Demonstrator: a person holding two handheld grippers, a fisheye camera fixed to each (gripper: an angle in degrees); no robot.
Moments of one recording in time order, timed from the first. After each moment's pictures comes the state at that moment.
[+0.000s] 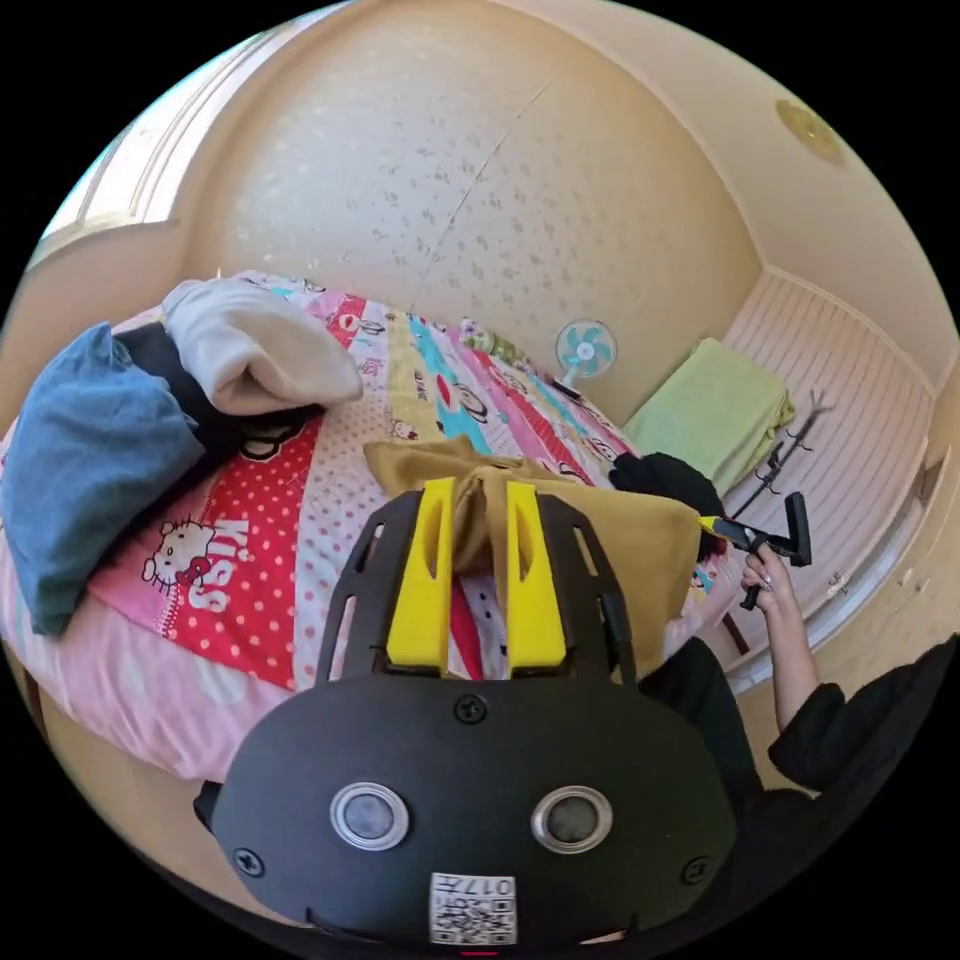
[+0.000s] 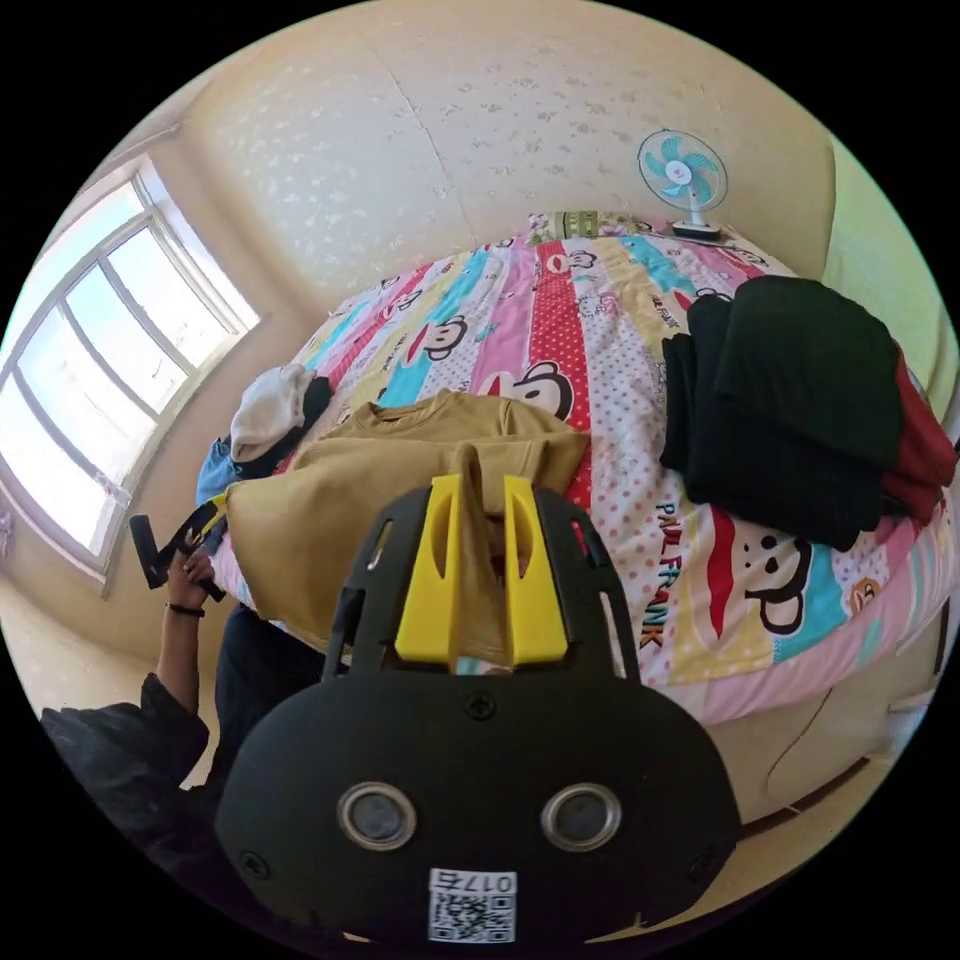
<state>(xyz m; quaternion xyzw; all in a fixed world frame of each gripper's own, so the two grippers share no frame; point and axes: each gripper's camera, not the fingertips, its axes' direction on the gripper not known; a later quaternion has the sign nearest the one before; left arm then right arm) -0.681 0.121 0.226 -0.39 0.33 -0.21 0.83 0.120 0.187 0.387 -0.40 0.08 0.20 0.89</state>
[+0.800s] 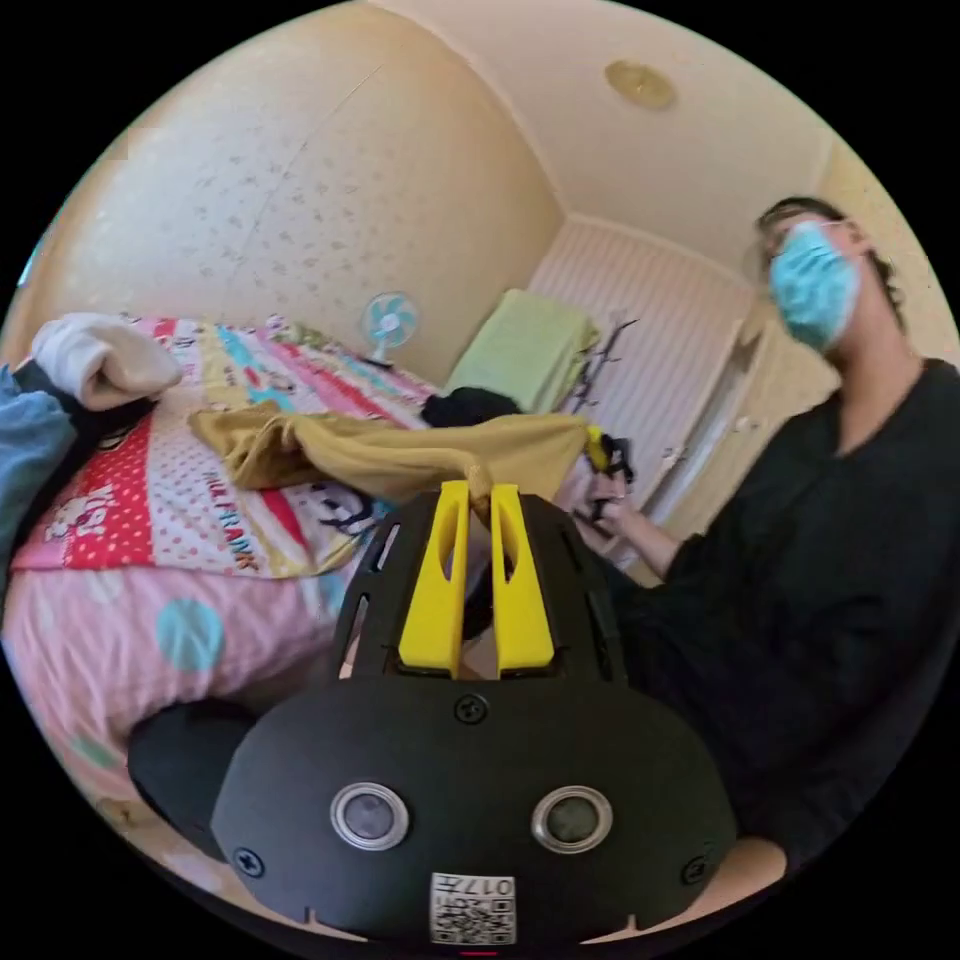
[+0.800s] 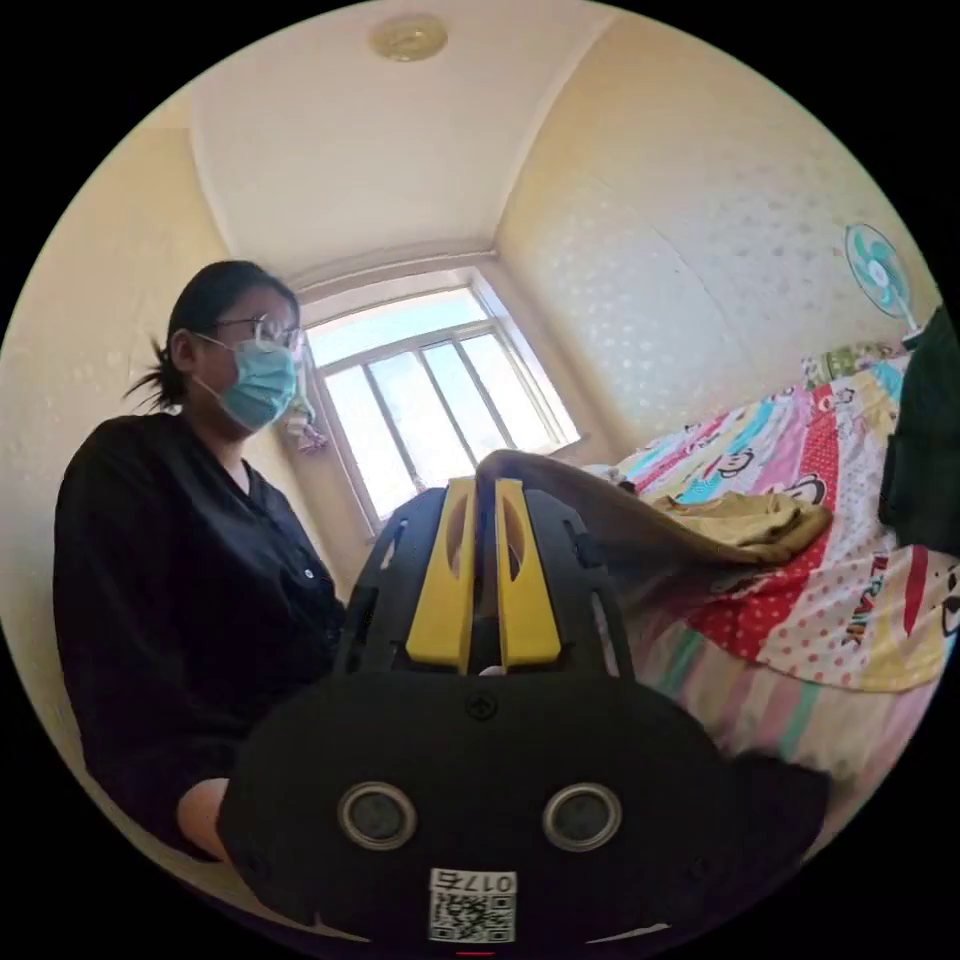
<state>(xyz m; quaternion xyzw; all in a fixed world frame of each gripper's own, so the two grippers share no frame) -0.796 0.128 -0.025 -0.13 0.70 -0.16 0.69 0.053 0.133 0.024 -0.05 -0.37 0.11 0.92</state>
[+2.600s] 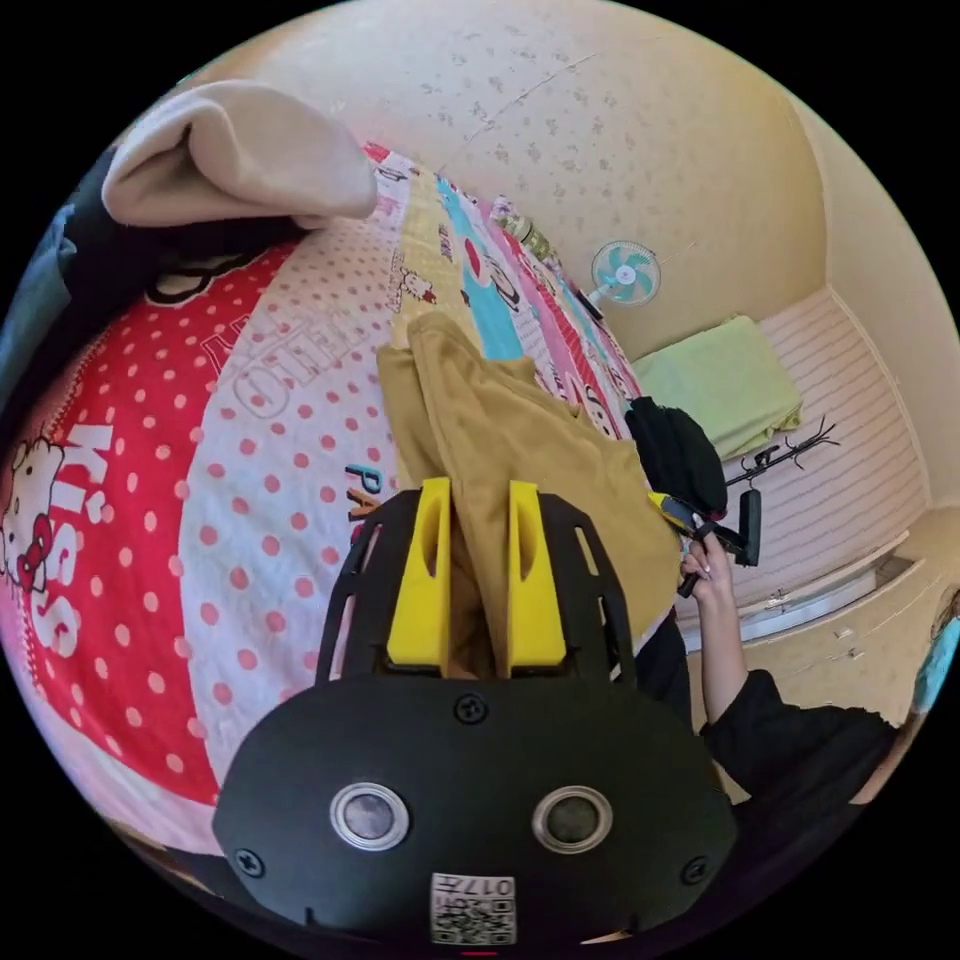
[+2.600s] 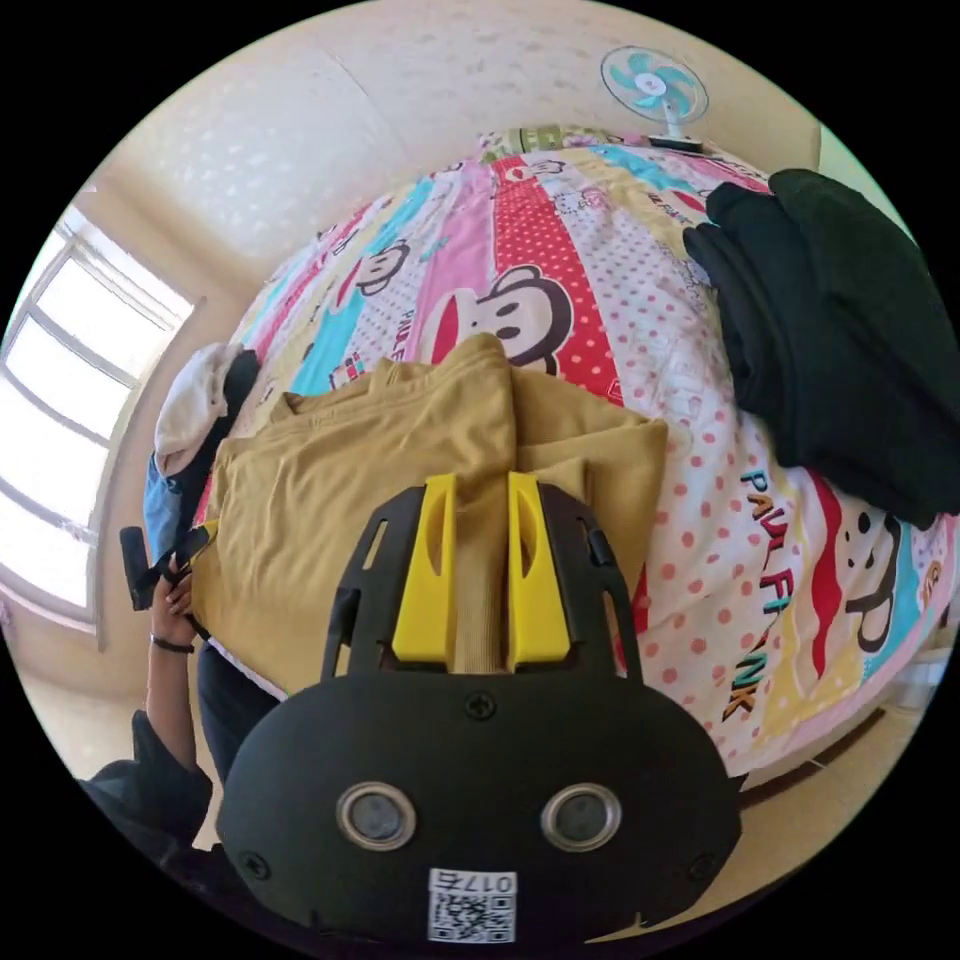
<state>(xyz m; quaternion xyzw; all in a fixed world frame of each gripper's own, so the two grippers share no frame) -0.684 0.182 0.389 -0.48 0.42 -0.25 0.73 0.154 0.235 0.535 -0.42 0.13 0.23 0.87</state>
